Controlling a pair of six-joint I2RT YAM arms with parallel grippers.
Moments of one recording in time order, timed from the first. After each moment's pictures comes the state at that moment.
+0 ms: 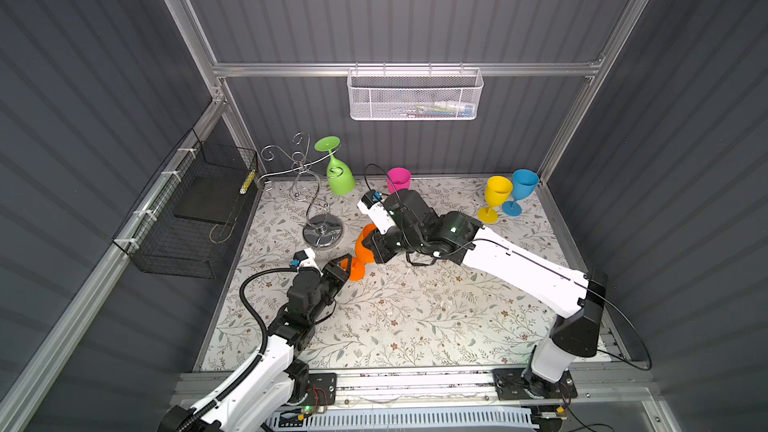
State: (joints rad) left arm -0.43 0.77 0.24 0.30 0.04 -1.17; right arm 1.01 1.73 1.79 -0.73 -0.10 0.31
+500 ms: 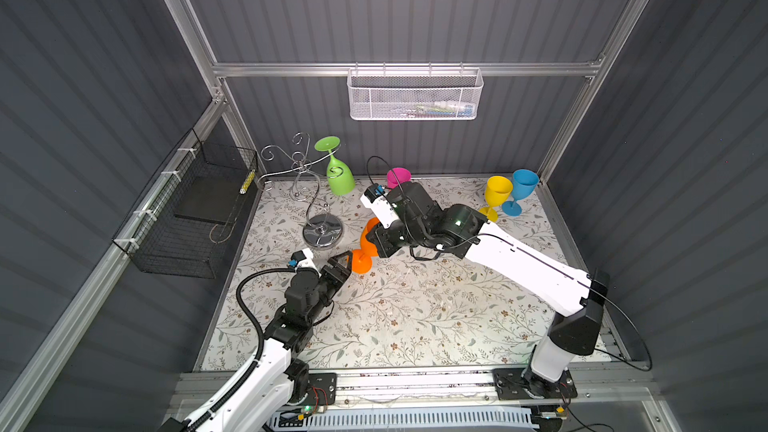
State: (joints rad) left arm -0.43 0.72 0.26 0.19 0.02 -1.13; right arm 0.97 1.72 1.86 -0.82 -0.08 0.27
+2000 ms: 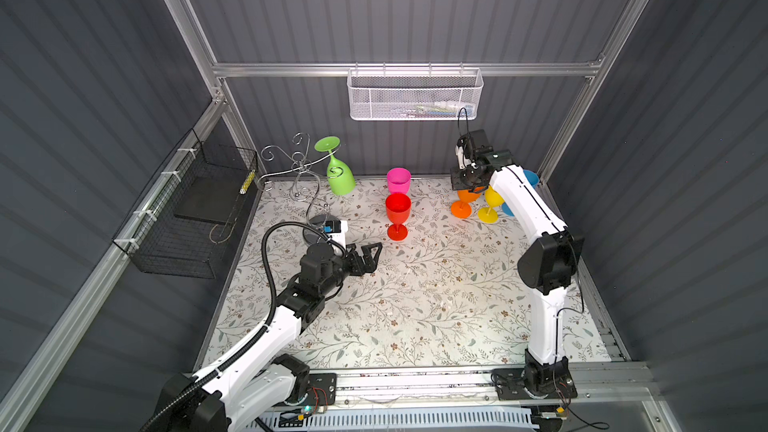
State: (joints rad) left arm -0.50 0.98 0.54 0.14 0.16 -0.53; right arm 0.31 2.16 2.22 -1.02 0.10 0.13
